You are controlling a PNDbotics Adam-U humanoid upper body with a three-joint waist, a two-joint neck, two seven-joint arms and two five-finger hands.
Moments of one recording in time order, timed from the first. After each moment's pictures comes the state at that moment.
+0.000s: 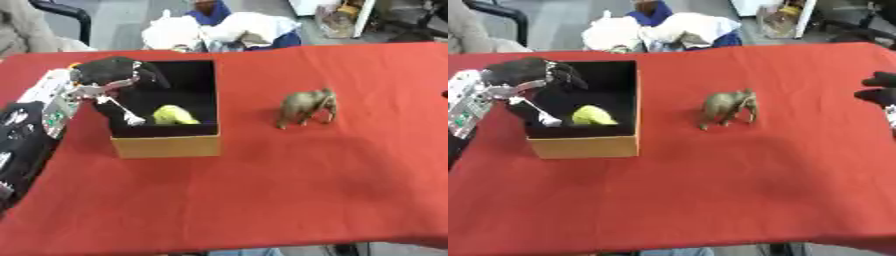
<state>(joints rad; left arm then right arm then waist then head) -0.81 0.51 -0.26 -1.02 -0.89 -0.73 -0.23 -0.30 -0.30 -0.35 -1.45 -0.06 -0.44 0.40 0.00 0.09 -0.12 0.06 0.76</state>
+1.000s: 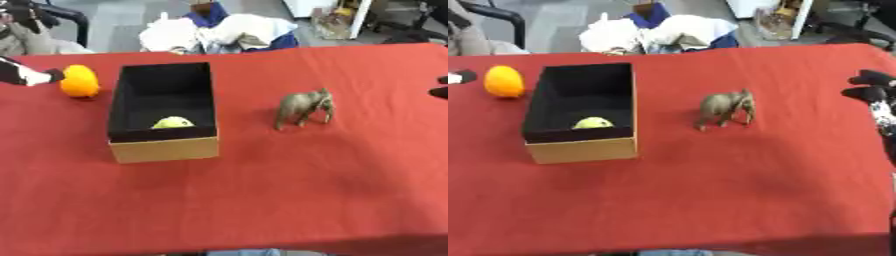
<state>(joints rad) -0.71 0.81 -0.09 -1.09 -0.71 -0.50 -0.10 -0.29 -0.30 -0.36 -1.45 -0.06 -0.44 0.40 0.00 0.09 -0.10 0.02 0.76</state>
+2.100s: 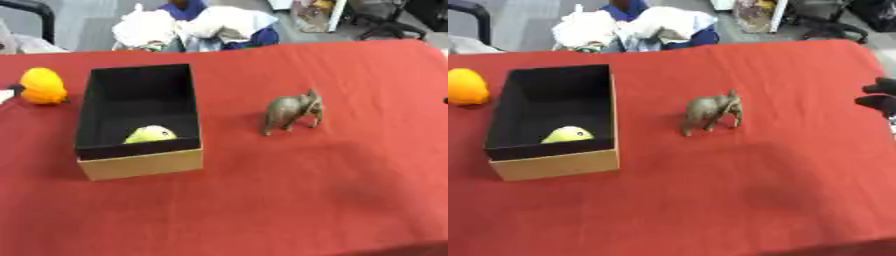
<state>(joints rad) -0.67 0.92 0.02 -0.85 -0.80 -0.41 0.16 -0.41 -0.30 -0.33 -1.43 -0.08 -0.49 0.43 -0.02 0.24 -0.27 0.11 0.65</state>
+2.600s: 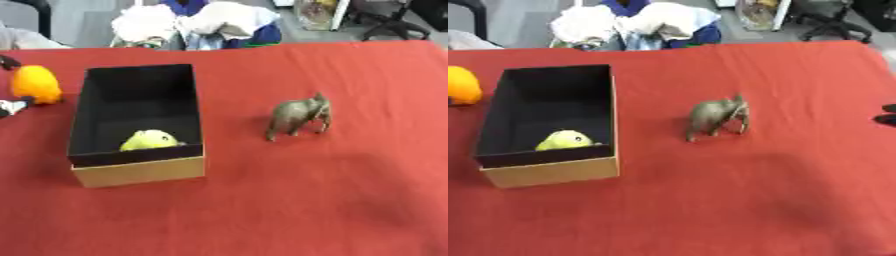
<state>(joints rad) -0.65 0.93 0.02 -0.84 -0.85 -0.40 0.08 -0.43 -0.30 -0.32 -1.40 -0.09 -0.53 0.44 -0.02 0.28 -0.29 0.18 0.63</state>
